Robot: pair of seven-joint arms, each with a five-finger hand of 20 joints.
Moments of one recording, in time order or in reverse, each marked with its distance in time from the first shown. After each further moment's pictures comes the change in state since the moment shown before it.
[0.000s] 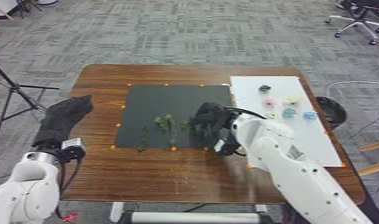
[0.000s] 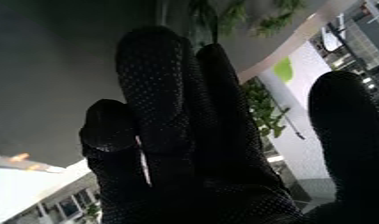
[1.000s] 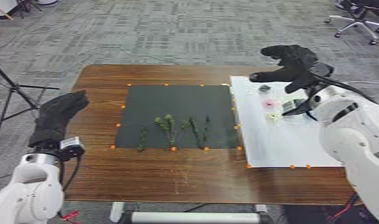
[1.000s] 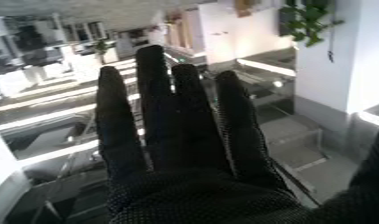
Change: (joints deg) left arm 0.1 0.0 1.7 1.1 1.0 4.3 8.7; right arm -10.3 16.3 24.0 -13.9 -12.0 13.7 -8.3
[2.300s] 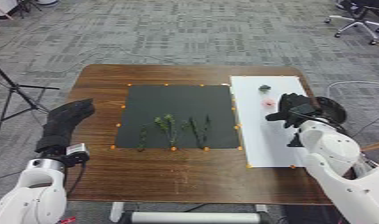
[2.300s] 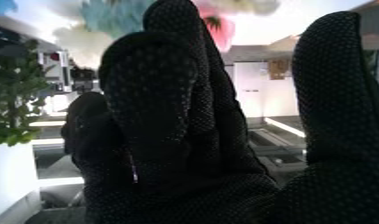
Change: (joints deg) left arm 1.1 -1.1 0.5 0.4 2.4 -2.1 -1.7; right arm -2.4 -0.4 -9.7 15.1 -14.1 1.5 9.7
